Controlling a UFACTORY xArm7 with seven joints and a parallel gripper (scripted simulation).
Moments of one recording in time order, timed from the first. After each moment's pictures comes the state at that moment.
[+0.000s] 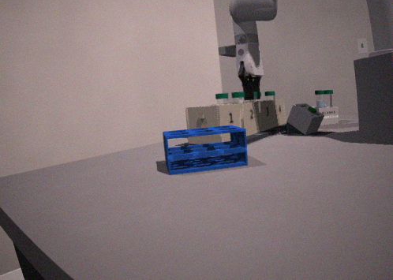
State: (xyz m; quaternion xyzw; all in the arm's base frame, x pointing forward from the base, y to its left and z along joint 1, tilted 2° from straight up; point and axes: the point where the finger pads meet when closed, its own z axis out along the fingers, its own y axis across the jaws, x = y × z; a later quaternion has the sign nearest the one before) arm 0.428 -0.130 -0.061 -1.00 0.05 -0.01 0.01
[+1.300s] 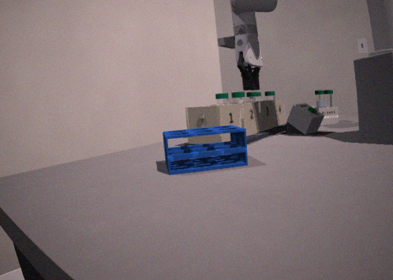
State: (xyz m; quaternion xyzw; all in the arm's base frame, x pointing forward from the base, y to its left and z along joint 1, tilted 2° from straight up) arm 0.427 -0.131 -0.031 -1.00 0.05 -0.01 0.01
